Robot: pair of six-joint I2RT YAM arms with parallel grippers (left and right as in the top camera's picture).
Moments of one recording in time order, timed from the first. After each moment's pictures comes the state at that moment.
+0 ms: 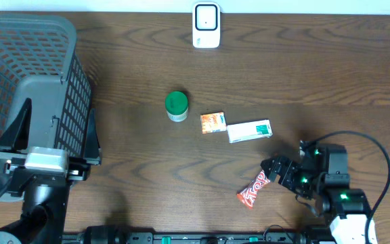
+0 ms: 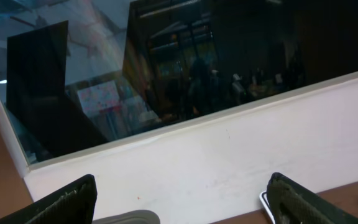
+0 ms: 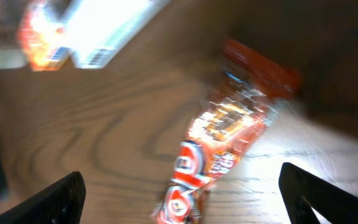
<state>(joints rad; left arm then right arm) 0.06 0.43 0.95 -0.24 0.21 0.21 0.02 0.80 0.41 -0.71 -0.40 0.56</state>
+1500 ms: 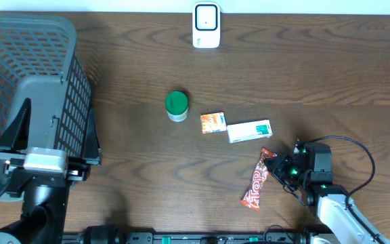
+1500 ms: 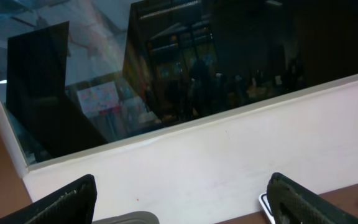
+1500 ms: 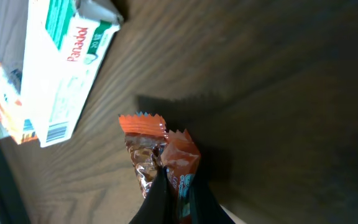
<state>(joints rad) 0.06 0.43 0.95 -0.24 0.21 0.20 0.02 1.18 0.19 -0.04 -0.43 0.81</state>
